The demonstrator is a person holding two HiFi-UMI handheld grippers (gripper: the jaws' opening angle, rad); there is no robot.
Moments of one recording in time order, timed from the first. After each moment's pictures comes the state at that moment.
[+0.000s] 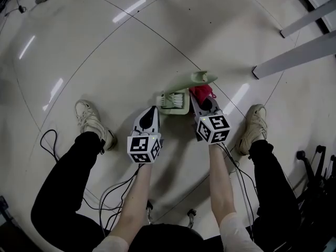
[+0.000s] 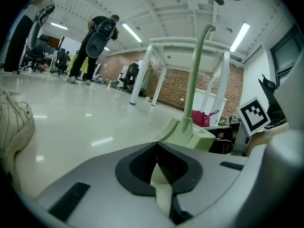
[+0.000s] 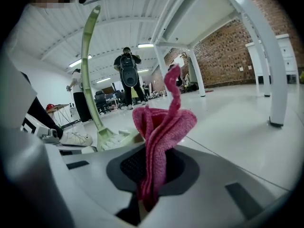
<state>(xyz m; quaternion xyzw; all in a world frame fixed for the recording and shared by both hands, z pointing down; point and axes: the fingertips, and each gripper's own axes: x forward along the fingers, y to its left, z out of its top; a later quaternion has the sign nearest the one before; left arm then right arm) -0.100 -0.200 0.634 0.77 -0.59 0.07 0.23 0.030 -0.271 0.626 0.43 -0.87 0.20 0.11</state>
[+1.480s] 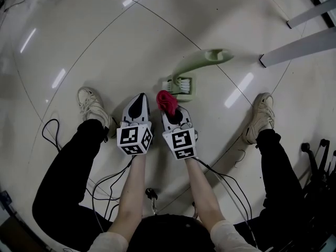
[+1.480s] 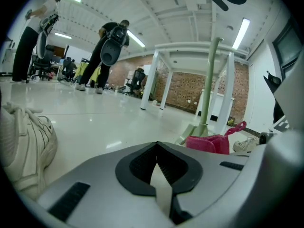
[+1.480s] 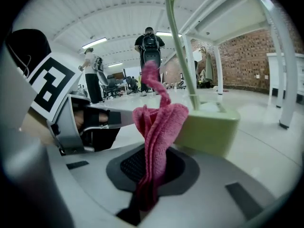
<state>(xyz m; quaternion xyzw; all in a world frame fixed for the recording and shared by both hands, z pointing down) -0.160 -0.185 0.620 0.74 -0.63 0.07 0.21 -0.087 -0.159 0.646 0.39 -0.89 0.16 0.20</state>
